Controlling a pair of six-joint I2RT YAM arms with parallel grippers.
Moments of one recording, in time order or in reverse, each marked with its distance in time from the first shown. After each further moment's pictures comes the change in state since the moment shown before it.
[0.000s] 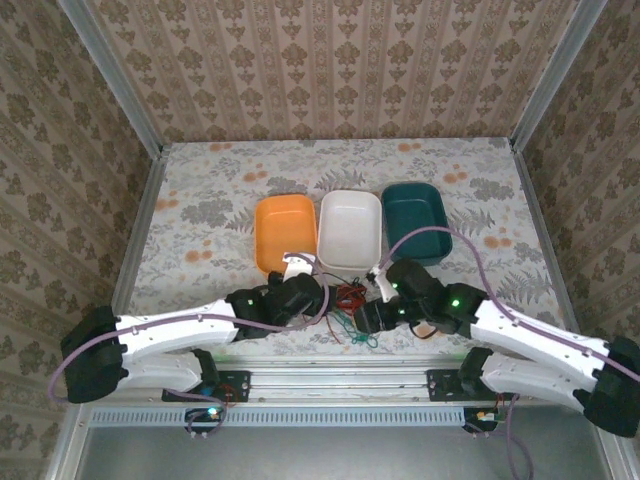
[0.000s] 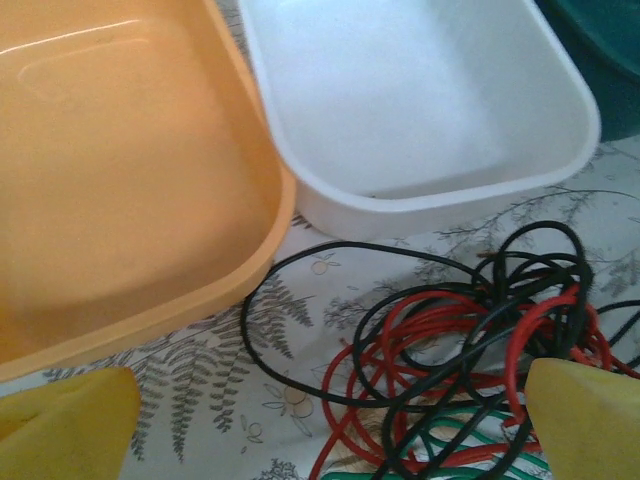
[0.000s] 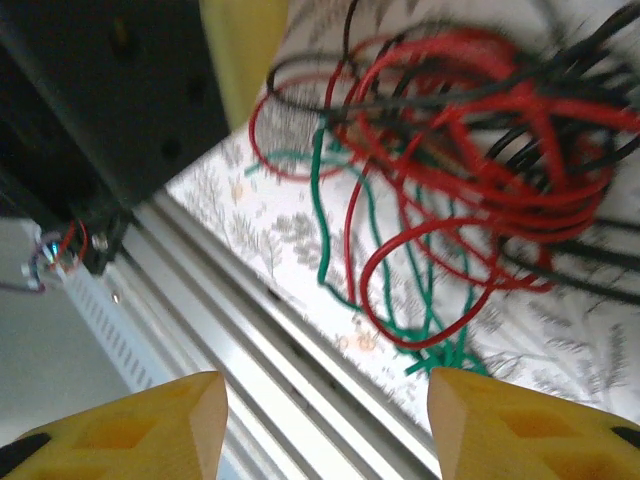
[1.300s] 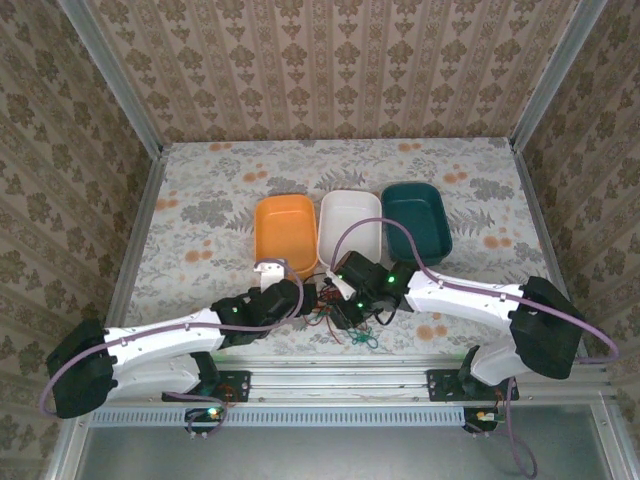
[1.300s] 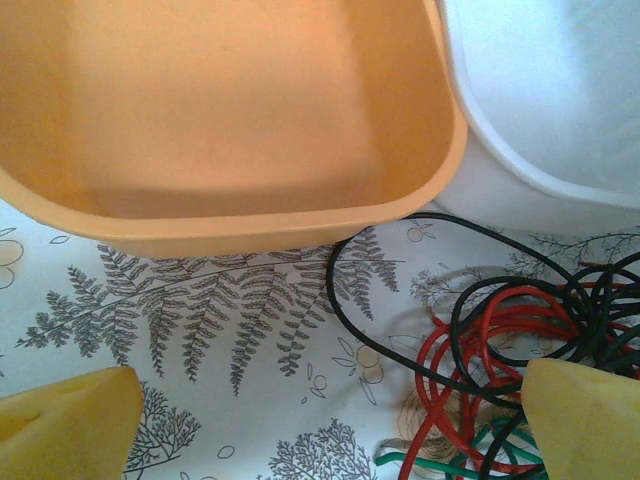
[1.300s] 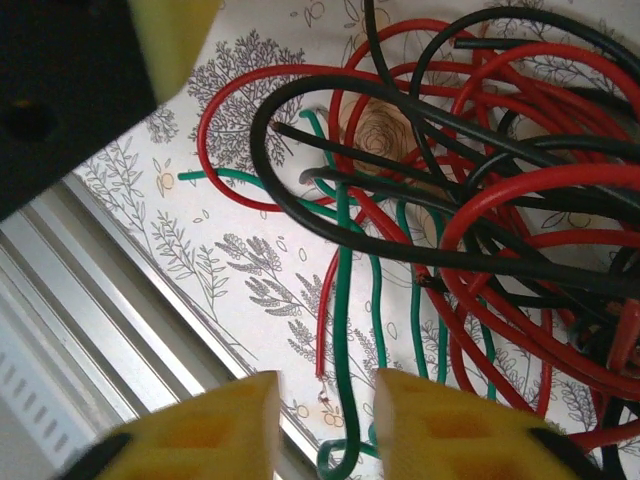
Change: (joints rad) left arm 0.067 -0.109 -0.160 0.023 0.026 -0.251; right arm 0.051 0.445 0.254 -0.045 0.067 -0.191
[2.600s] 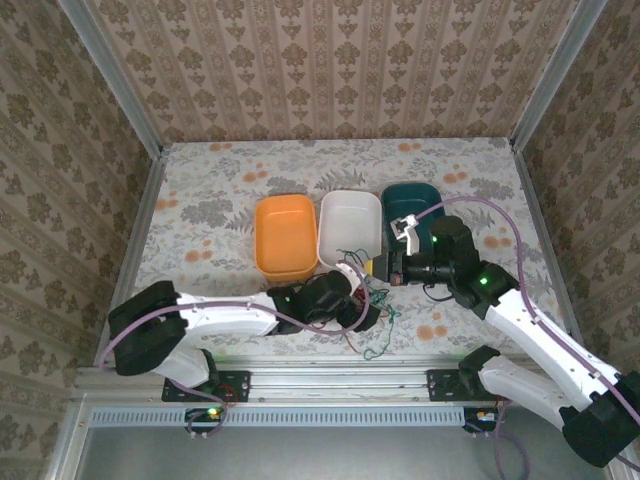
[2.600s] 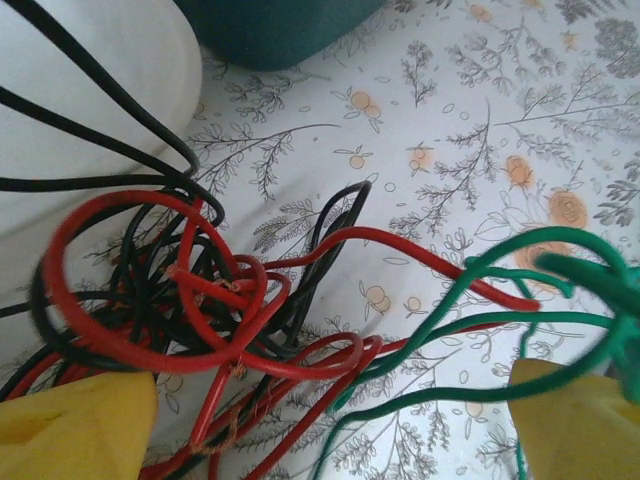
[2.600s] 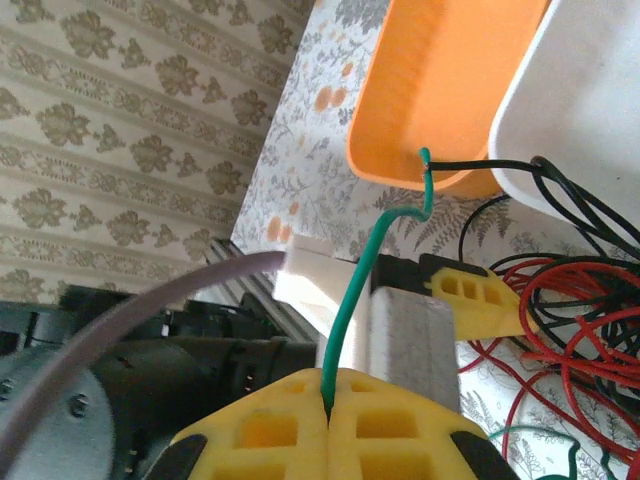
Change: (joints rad) left arm -0.109 0.444 0.258 0.332 0.401 0.474; right arm -0.465 -0.538 -0.154 0.216 -0.413 0.322
